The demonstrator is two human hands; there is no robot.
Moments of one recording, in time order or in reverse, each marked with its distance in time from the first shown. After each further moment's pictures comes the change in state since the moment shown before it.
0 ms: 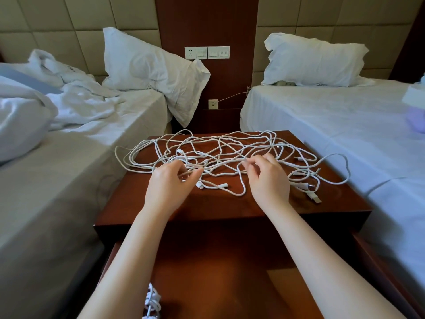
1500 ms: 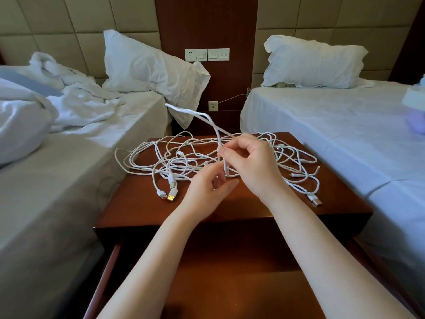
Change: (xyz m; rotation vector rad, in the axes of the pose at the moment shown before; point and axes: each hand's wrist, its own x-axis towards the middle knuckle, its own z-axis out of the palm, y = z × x) left_hand -0.009 0.048 0.024 -0.452 -0.296 0.143; right_hand 0.016 -0.073 -0.050 0.589 -0.247 -0.014
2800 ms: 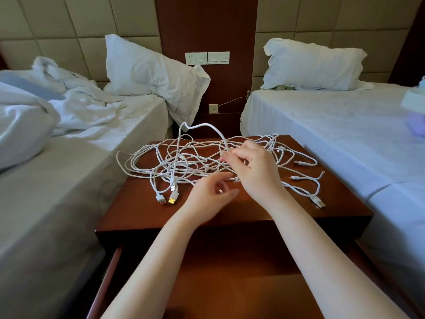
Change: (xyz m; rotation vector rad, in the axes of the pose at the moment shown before) left_hand 0.000 0.007 -0.003 -0.016 -0.137 -0.283; right_hand 0.003 0.020 0.002 -0.233 0.040 -0.150
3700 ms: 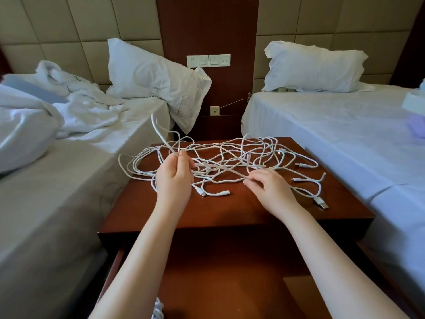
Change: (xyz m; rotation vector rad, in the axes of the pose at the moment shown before) left_hand -0.001 0.003 -0.034 -0.307 0.622 0.065; right_hand -0.021 0.070 -0.006 -0.319 -0.265 0.210
